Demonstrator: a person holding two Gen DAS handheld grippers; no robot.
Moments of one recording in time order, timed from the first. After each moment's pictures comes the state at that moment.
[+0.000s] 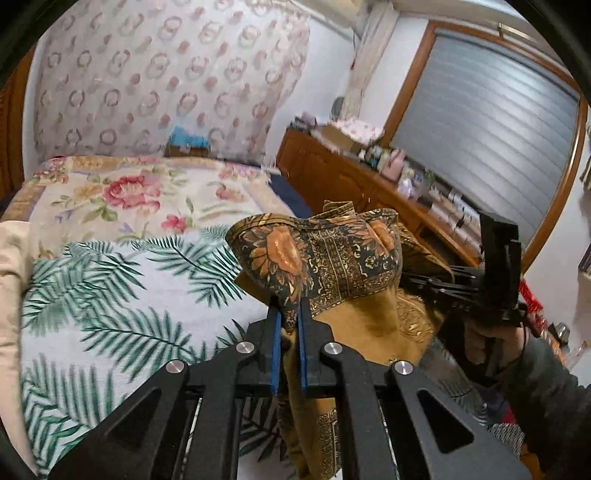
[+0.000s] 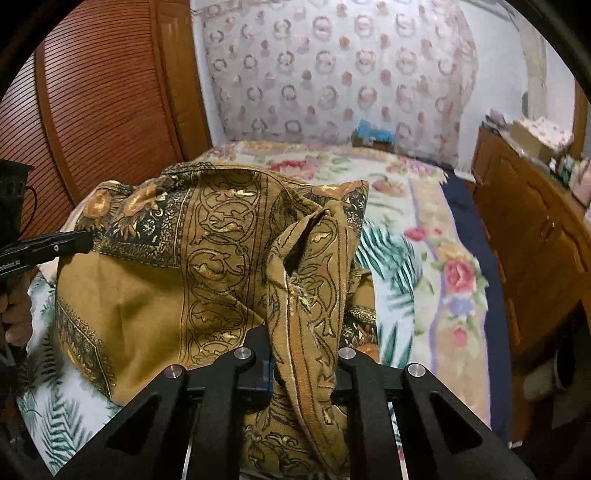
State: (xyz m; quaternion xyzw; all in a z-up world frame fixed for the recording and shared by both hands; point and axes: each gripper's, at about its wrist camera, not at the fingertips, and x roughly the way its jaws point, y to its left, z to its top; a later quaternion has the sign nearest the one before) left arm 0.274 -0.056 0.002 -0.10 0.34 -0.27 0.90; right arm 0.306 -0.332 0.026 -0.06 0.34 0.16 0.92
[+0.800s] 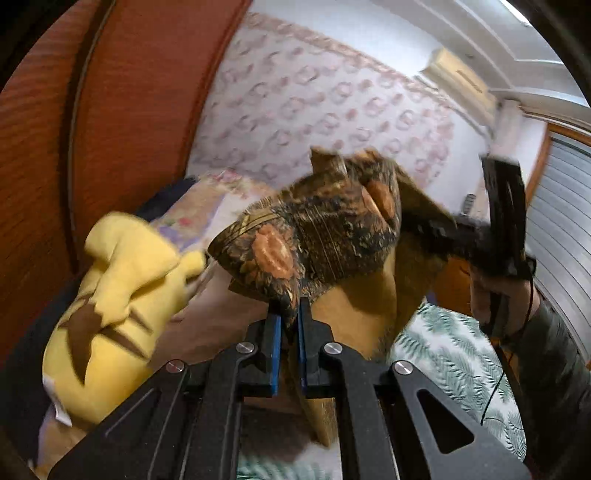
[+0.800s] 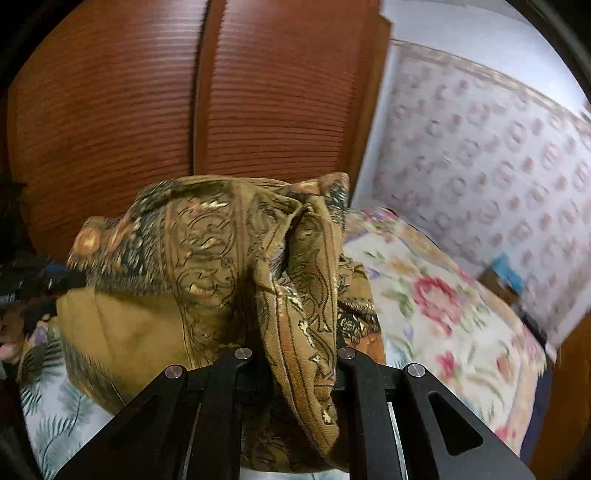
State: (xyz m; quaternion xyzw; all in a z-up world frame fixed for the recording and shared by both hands) left arm 0.185 0.228 -0.012 -0.20 0.28 0.00 0.94; right arm 0.429 0.030 0.060 -0.25 0.24 0.39 0.85
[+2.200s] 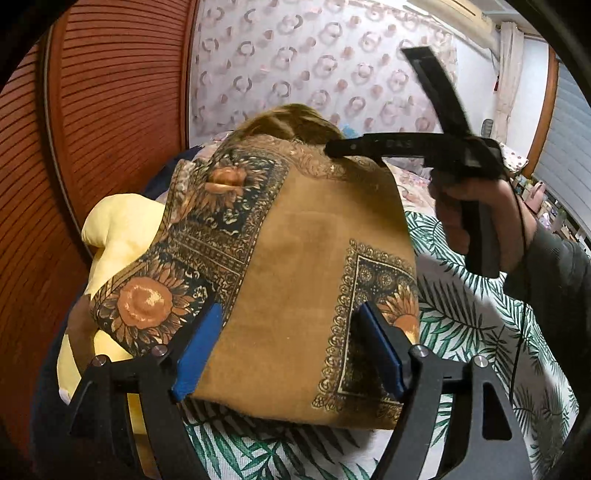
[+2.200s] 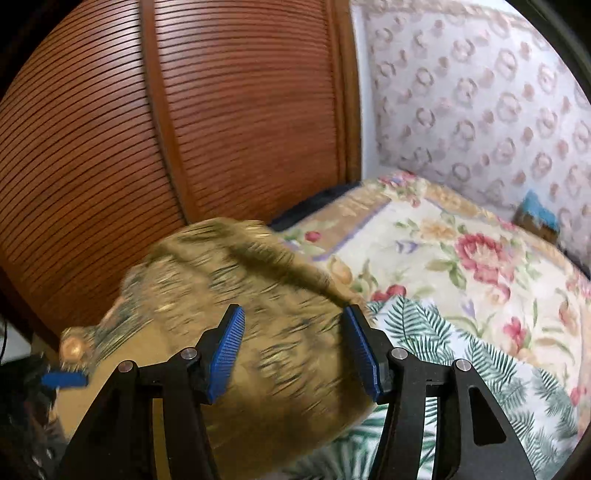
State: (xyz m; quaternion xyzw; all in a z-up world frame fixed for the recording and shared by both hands) left arm 0.220 0.206 -0.061 -0.09 0.37 0.02 0.93; right arm 0.566 0.118 -0.022 -0.10 0.32 0.38 0.86
